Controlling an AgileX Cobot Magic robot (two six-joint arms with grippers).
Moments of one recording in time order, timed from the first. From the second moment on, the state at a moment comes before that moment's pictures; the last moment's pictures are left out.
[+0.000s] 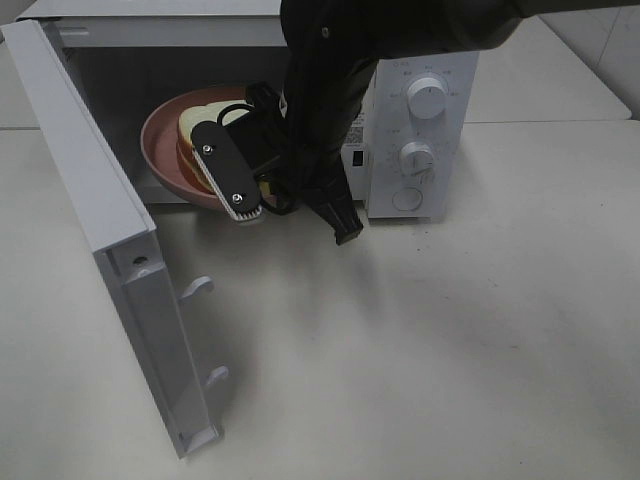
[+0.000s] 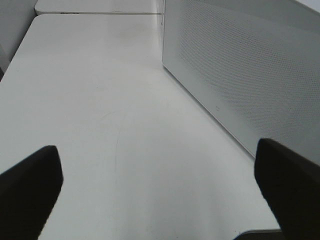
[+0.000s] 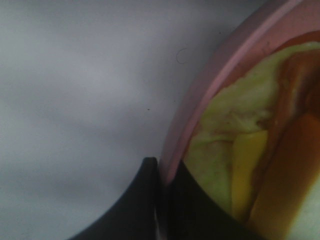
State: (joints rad) left arm 0.05 0.00 -0.52 -0.12 1.07 0.06; right arm 0.74 2.04 -1.57 -0.16 0.71 -1.30
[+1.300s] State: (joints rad) left arm 0.05 0.00 -0.52 -0.12 1.07 0.06; right arm 0.70 2.33 -1.93 -0.20 0.75 -1.09
